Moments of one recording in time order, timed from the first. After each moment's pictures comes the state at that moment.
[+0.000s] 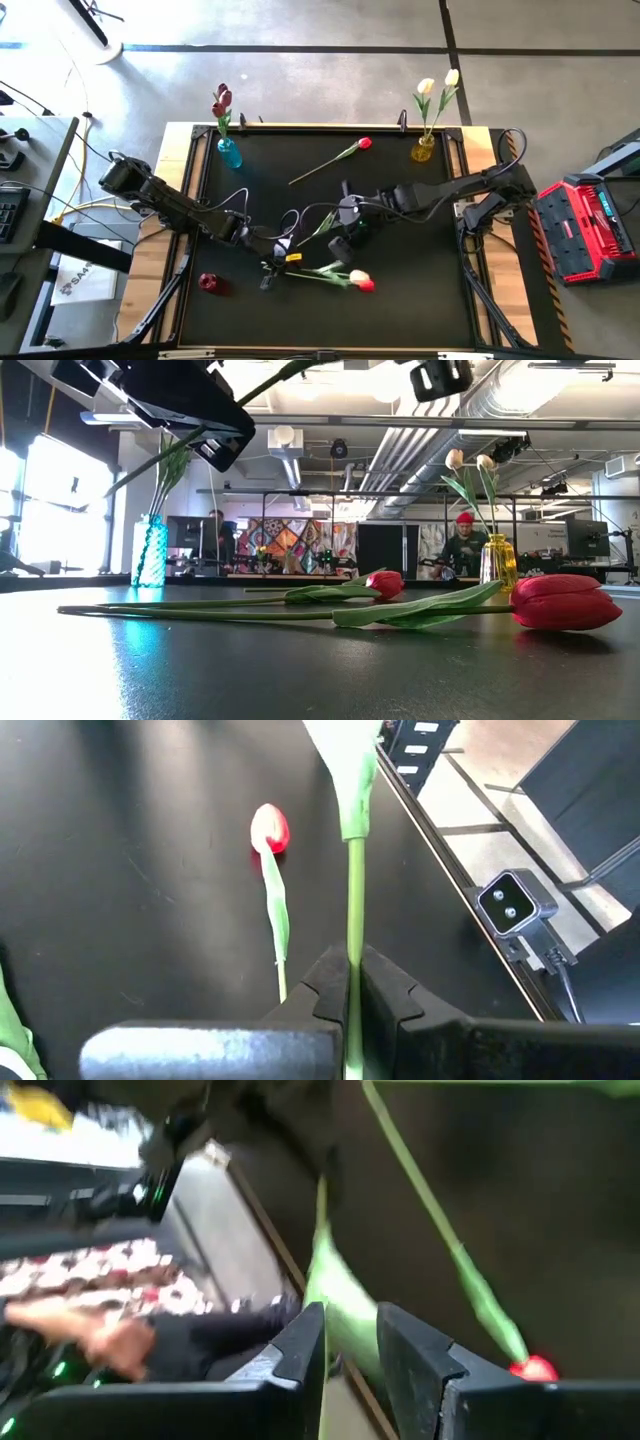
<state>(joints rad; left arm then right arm) -0.36 1.50 0.75 0.21 0.04 -0.19 0.21 1.66 1.49 -0.67 -0.27 1.08</state>
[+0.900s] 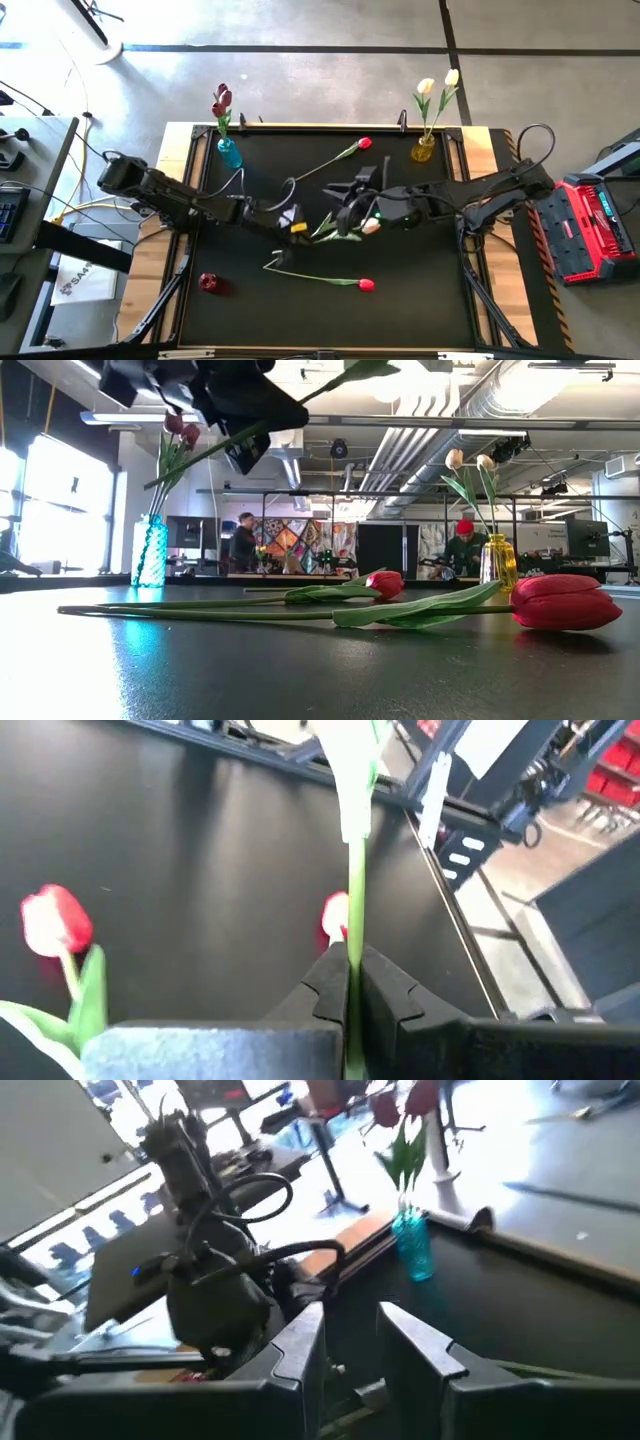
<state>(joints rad) -0.19 1.47 0.75 0.32 0.05 -0.36 0.30 1.51 1.49 -0.31 0.69 0.62</state>
